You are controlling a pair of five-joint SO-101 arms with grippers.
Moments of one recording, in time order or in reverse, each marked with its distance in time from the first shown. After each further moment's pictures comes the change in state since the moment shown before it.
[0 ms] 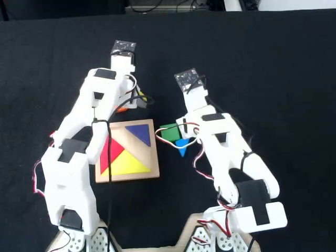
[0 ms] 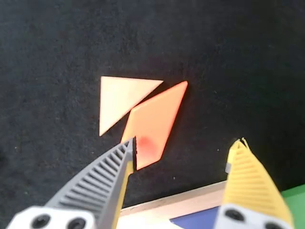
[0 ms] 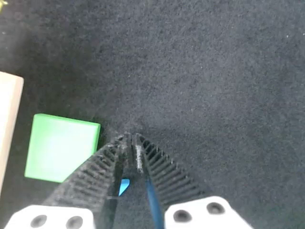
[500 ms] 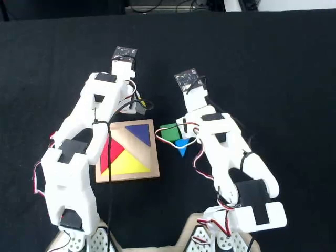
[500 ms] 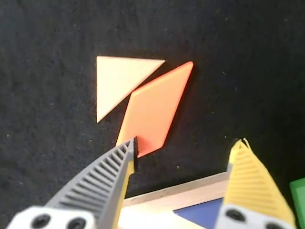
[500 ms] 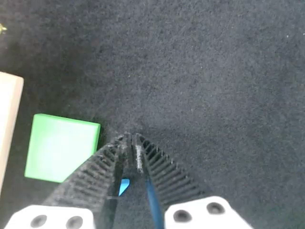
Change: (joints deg) left arm 0.0 -0.2 3.4 0.0 -0.5; right arm 0.0 0.0 0.0 0.0 0.0
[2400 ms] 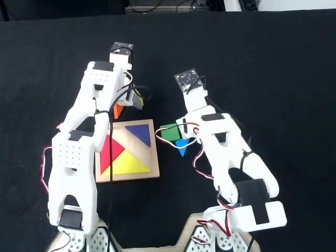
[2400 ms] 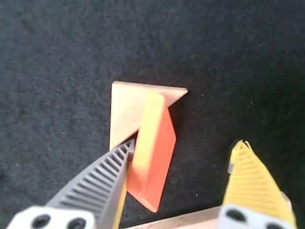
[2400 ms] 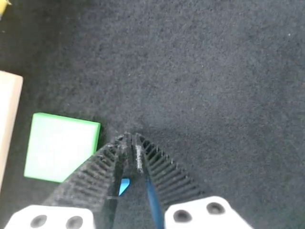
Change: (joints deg) left arm -2.9 17.8 -25.8 13.0 -1.8; right arm 0.0 0.3 0.0 0.0 0.0
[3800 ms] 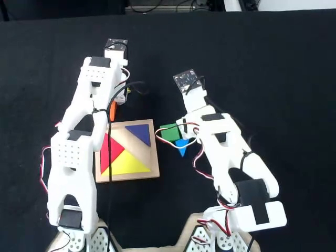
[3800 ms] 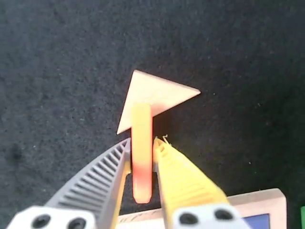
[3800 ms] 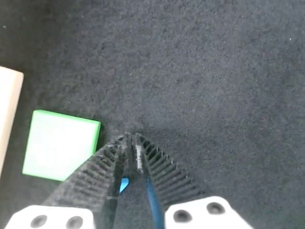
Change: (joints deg) left arm -0.7 -0.3 -4.4 5.3 3.3; right arm 0.0 0.0 0.0 0.0 1.7
